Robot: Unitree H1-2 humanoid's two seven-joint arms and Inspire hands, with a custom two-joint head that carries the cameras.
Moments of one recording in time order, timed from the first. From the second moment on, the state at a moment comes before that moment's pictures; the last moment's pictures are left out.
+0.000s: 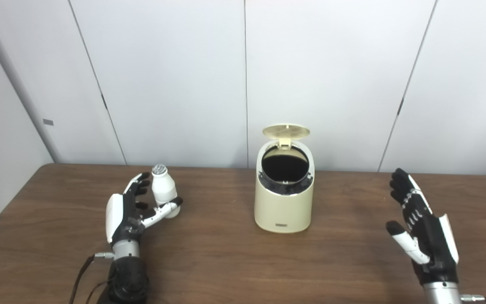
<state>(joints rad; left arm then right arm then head) -0.39 0.20 0.06 0.42 0.35 -0.02 0.39 -0.16 -0.15 -0.09 0.04 -0.06 -0.32 -0.04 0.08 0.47</state>
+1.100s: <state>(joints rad) -0.46 0.14 0.08 0.54 0.39 -0.17 0.65 -0.14 -0.14 -0.09 0.04 -0.06 -0.32 -0.05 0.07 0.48</state>
